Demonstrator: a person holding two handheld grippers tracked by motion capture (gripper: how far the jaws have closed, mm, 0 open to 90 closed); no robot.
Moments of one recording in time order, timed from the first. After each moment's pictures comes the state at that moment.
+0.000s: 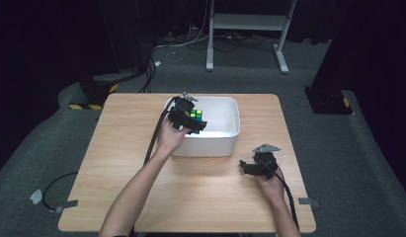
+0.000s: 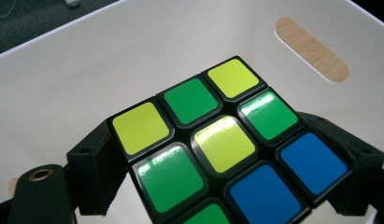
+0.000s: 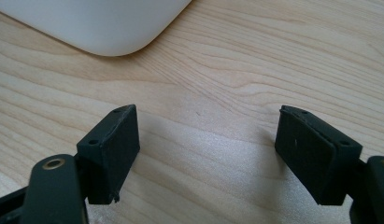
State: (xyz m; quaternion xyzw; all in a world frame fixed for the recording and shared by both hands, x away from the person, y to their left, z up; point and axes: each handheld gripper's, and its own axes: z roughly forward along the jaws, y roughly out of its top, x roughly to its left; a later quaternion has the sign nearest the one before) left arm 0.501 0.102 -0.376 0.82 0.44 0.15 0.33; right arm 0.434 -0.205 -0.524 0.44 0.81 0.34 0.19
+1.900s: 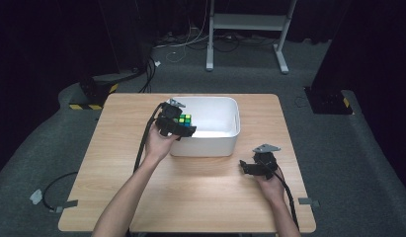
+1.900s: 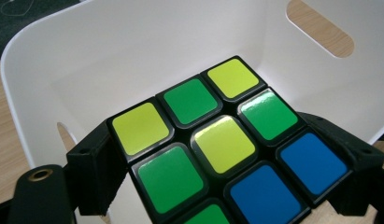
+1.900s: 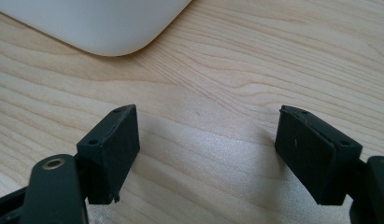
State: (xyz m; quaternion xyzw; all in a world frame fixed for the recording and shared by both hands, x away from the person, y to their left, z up) left arm 0.474 0.133 -0.376 0.81 0.45 0.17 0.33; right arm 0.434 -0.205 -0.524 0.44 0.81 0.34 0.19
